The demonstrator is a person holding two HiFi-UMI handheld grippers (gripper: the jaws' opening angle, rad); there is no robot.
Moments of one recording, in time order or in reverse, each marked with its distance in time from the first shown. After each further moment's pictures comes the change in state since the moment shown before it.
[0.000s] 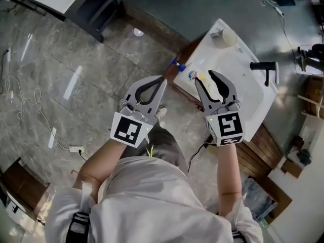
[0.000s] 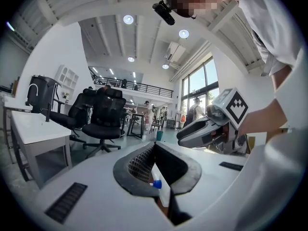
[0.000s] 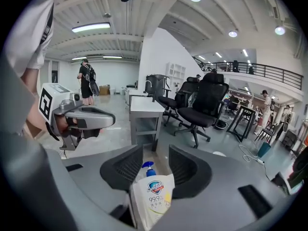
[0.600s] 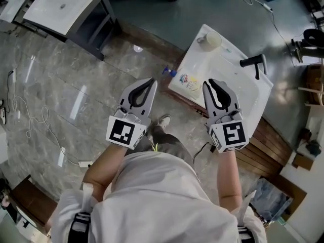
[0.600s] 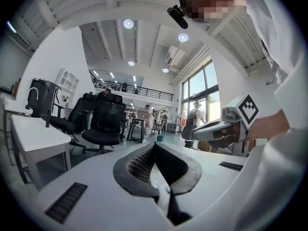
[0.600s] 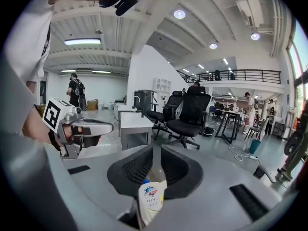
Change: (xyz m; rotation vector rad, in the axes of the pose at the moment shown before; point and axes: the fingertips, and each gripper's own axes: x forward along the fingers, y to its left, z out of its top) left arm -0.010 -0.018 0.056 -0.006 -0.027 0.014; right arm -0.087 -0.020 0.035 0.096 -0.169 -0.111
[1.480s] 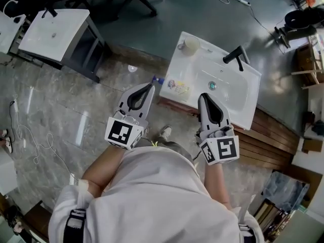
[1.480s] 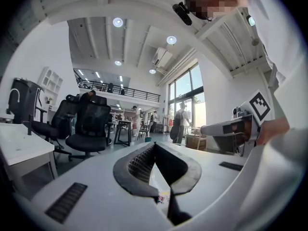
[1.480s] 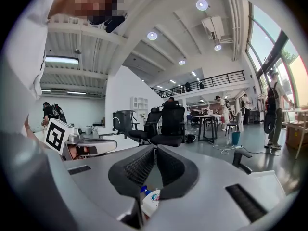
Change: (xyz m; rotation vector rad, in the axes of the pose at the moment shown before) left arm 0.009 -0.055 0.036 0.059 -0.015 -0.176; right arm -0.098 -0.002 0.020 0.229 -0.225 -0.247
